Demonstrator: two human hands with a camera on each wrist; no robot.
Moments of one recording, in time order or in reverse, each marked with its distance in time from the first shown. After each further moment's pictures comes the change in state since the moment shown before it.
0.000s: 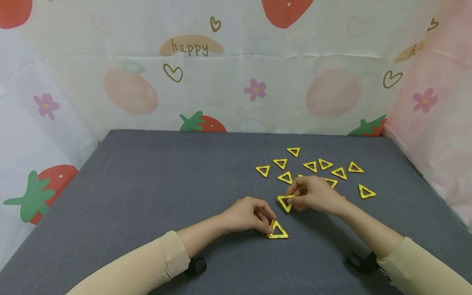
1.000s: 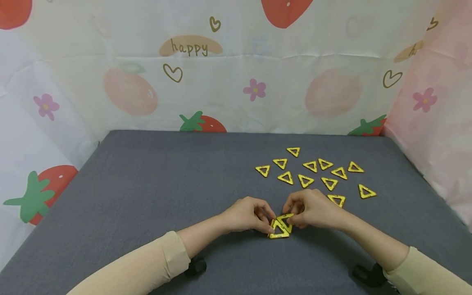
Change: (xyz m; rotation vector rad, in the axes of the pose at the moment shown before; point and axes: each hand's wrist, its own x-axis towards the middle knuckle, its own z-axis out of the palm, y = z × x) left_hand -0.003 0.002 0.001 0.034 0.012 -0.005; right_hand -0.019 -0.008 0.018 -0.080 -0.103 -0.062
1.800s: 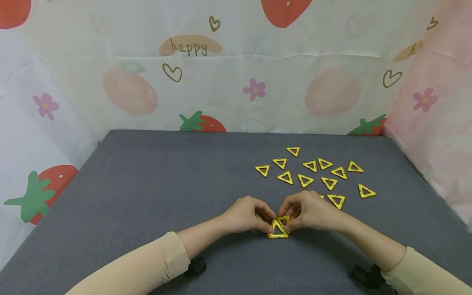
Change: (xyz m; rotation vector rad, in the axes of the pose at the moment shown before) left_hand 0.000 0.002 0.003 0.087 0.058 0.037; right_hand 0.003 0.002 0.005 0.051 -0.043 -0.050
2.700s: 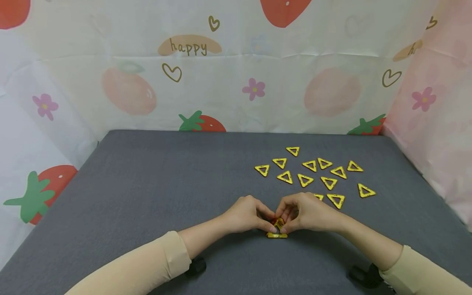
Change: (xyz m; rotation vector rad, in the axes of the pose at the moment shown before) left_hand 0.003 0.001 0.001 0.100 0.005 0.067; right_hand 0.003 -0.003 0.005 0.026 -0.038 -0.062
